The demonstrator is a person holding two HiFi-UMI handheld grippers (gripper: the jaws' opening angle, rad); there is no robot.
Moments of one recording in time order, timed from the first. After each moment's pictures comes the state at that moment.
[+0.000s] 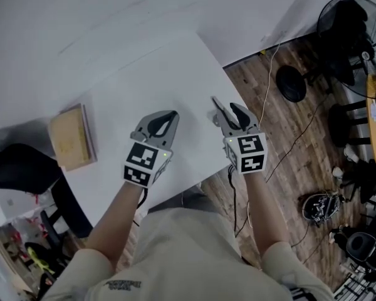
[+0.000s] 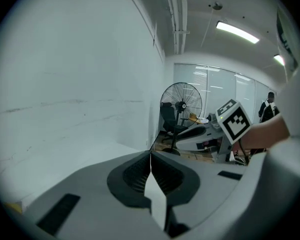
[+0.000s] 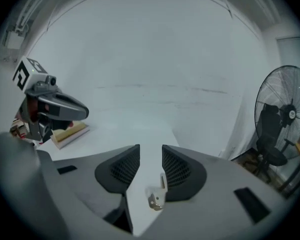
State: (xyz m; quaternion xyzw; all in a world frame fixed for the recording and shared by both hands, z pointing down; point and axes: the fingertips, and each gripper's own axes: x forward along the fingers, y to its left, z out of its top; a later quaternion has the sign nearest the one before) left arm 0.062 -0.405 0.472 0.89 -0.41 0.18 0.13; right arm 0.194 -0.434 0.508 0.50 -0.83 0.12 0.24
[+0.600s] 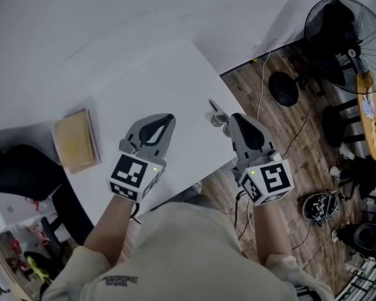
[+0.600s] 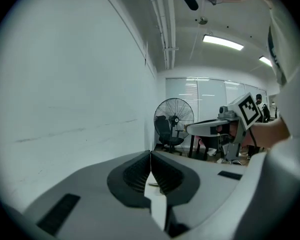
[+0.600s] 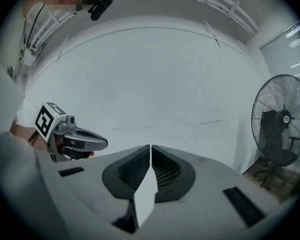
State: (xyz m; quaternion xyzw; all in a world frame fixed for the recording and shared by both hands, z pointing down) left arm 0.040 -0.360 0.381 0.91 -0.39 0.12 0.07; right arm 0.174 -0.353 0.353 0.50 -0.86 0.07 0.08
